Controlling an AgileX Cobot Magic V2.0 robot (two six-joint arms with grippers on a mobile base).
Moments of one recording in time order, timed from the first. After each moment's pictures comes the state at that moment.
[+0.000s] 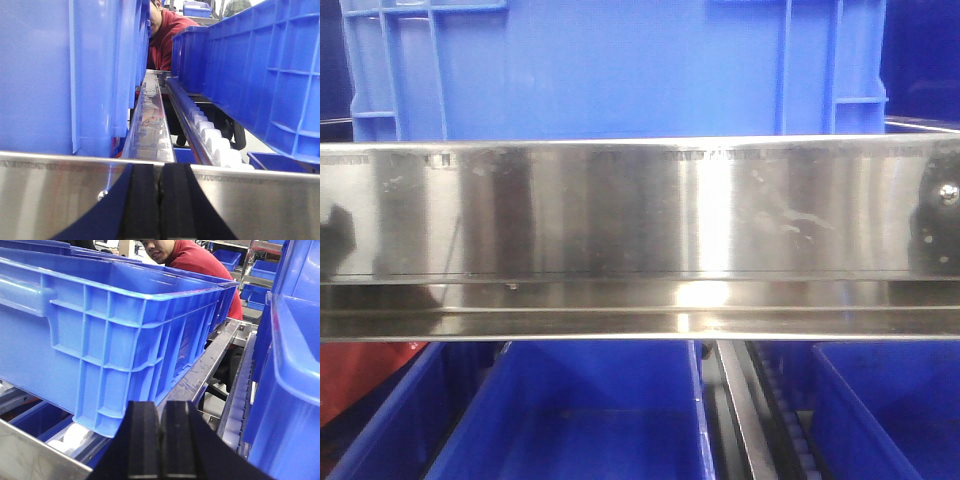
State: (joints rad) left arm -0.14 0.01 0.00 0.08 0.08 -0.15; right arm 0.53 0.33 -0.49 -0.23 0.38 0.13
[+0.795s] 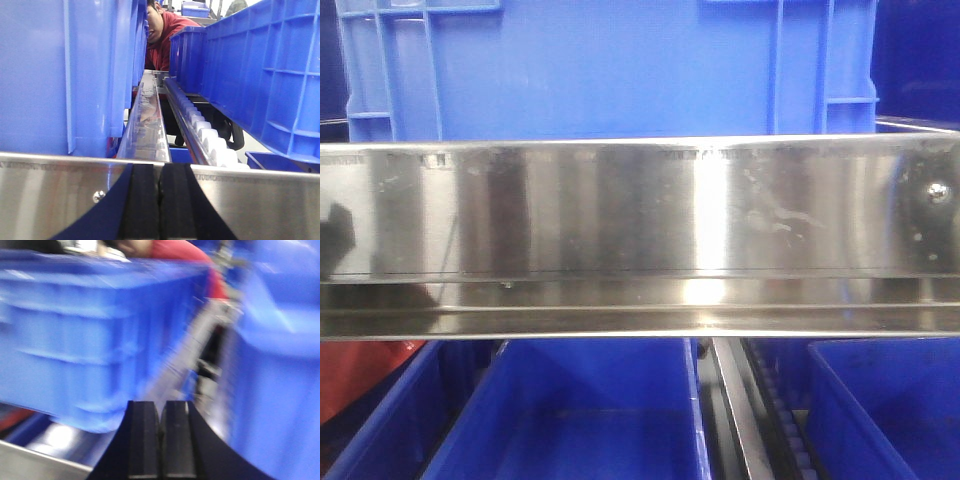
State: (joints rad) left arm -0.14 0.00 0.00 0.08 0.08 -0.15; right arm 0.31 0.32 -0.41 0.04 0.32 0.01
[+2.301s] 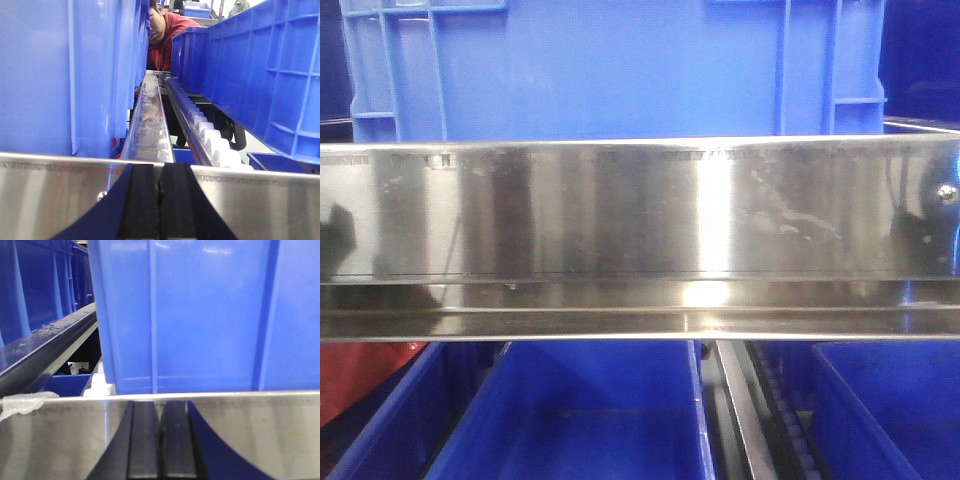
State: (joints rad) left arm -0.14 0.00 0.00 0.08 0.07 -0.15; right arm -0.05 0.00 0.00 0.06 0.15 -0.02
